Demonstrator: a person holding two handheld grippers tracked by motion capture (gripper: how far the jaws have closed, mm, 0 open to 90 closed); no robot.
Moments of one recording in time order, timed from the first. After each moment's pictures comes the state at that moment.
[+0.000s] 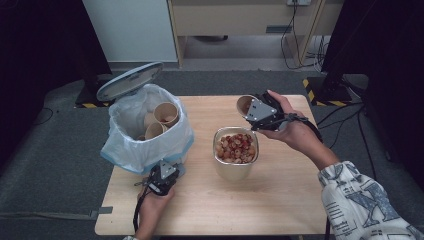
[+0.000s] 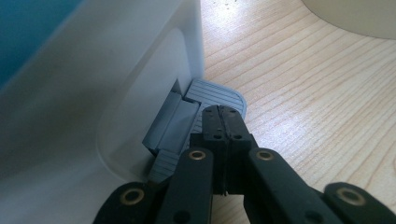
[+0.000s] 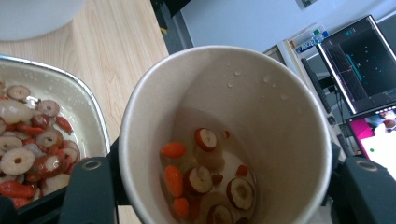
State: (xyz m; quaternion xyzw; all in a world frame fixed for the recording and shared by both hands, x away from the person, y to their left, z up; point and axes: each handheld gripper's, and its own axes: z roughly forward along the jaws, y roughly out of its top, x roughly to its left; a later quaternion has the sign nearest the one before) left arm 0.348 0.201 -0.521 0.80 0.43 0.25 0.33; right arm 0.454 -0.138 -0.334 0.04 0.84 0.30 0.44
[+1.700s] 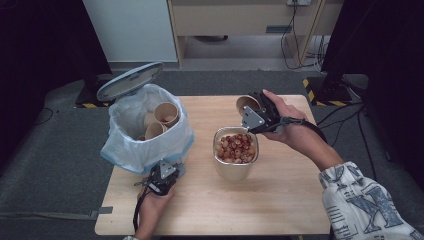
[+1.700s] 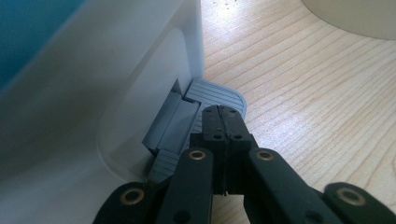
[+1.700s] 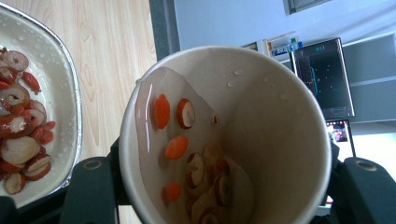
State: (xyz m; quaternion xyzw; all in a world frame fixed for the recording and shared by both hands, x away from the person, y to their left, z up) left arm 0.348 0.201 -0.521 0.80 0.43 0.24 0.33; right arm 0.440 -0.126 -0.326 -0.04 0.83 0.20 0.51
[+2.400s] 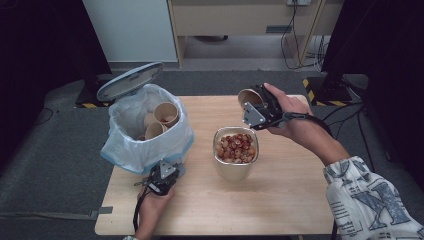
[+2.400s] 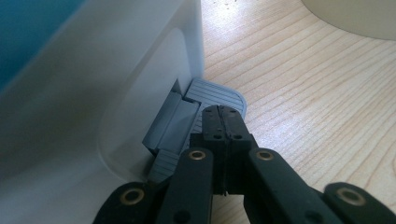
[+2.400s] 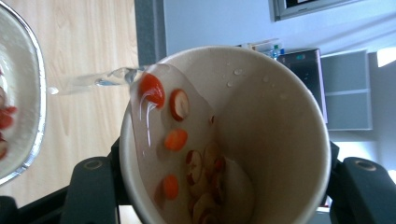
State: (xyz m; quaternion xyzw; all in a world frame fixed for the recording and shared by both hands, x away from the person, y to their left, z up) left arm 0.348 0.201 -0.521 0.80 0.43 0.24 0.33; right arm 0.440 -0.127 -0.308 -0.07 0.82 0.17 0.55
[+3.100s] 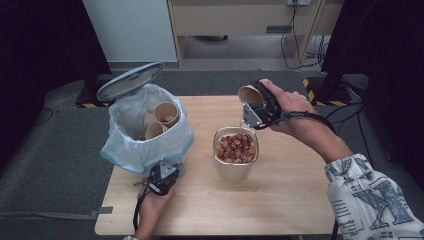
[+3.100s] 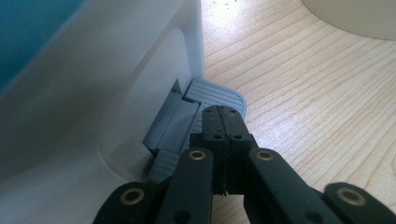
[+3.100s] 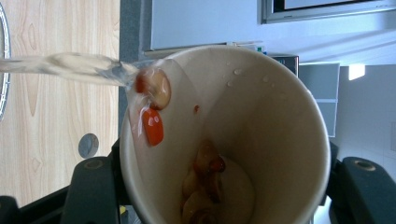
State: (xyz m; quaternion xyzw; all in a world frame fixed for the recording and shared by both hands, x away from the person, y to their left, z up) left arm 0.348 0.201 -0.521 0.80 0.43 0.24 0.33; right arm 0.438 -0.125 -0.300 -0.10 0.80 0.13 0.58
